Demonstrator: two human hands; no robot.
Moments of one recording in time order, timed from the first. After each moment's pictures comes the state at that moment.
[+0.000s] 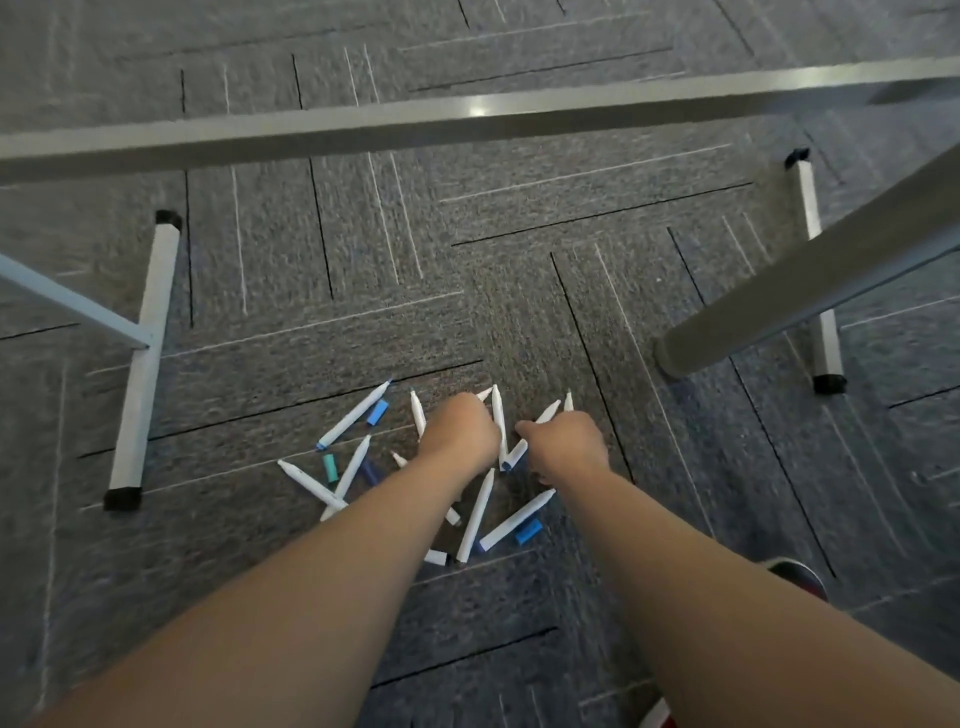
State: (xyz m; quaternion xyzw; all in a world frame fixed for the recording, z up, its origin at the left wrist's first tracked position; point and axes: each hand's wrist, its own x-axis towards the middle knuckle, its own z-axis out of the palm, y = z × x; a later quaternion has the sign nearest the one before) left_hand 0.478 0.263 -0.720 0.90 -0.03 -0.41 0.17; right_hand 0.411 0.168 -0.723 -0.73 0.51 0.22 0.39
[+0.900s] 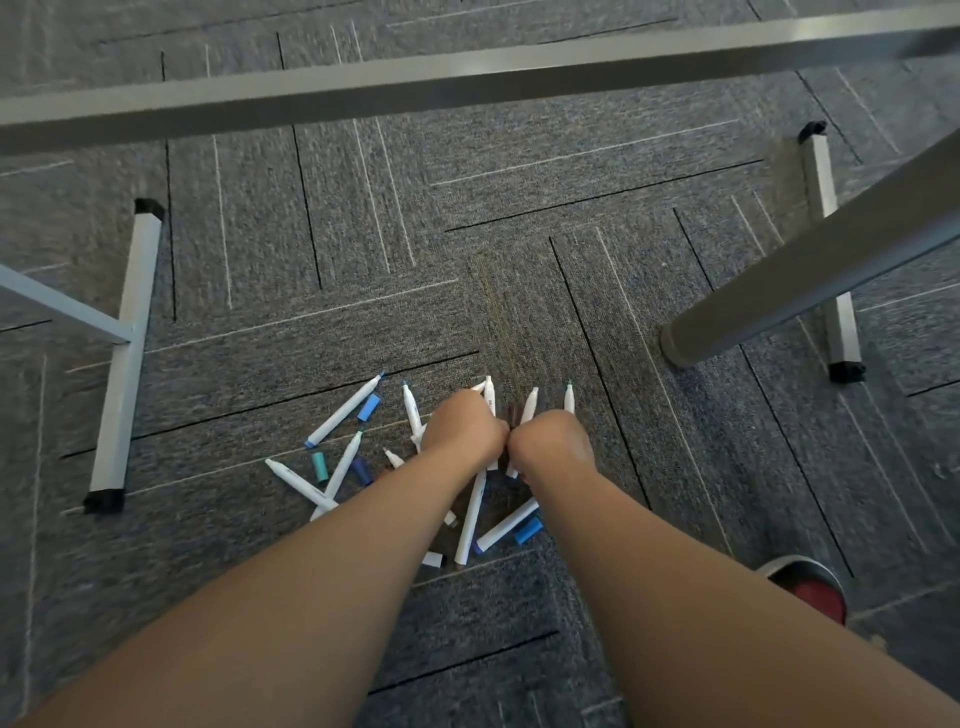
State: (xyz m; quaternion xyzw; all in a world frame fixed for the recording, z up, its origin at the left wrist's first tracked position) left_hand 0.473 0.254 -0.736 0.90 -0.02 -0.40 0.18; right_hand 0.419 0.176 -0.748 -0.72 0.53 0.28 0.36
